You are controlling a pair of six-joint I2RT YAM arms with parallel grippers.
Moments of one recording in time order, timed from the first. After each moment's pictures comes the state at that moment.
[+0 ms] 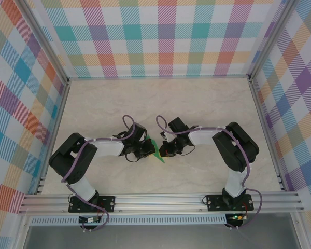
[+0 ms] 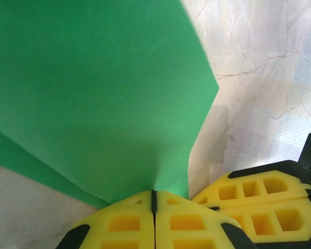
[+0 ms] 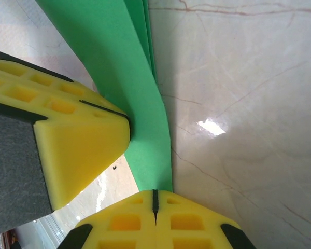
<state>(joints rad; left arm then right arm) -0.64 1.67 0.73 -0.05 0.37 -0.97 0.67 1.84 0.93 -0.29 -0.64 0.46</state>
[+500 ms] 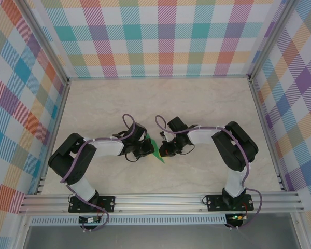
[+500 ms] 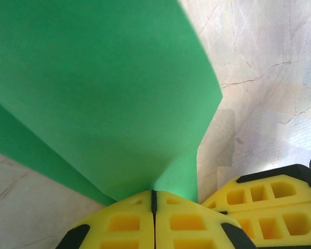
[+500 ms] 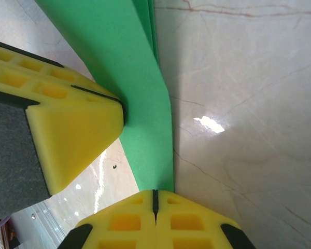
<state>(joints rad) -0.64 1.66 0.74 -0.08 0.34 -0.93 0.67 1.85 0.96 -0.33 -0.64 0.44</state>
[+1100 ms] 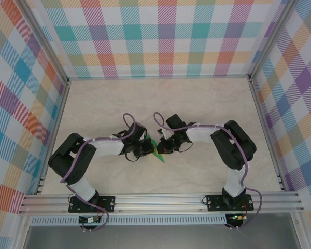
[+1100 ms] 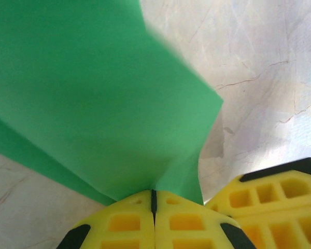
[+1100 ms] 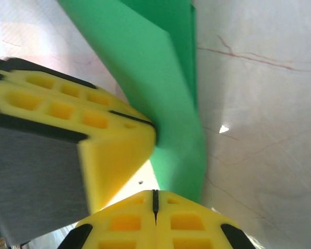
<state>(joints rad) -0.64 1.66 0.76 -0.09 0.34 -0.90 0.67 1.88 1.01 -0.34 -0.67 0.44</state>
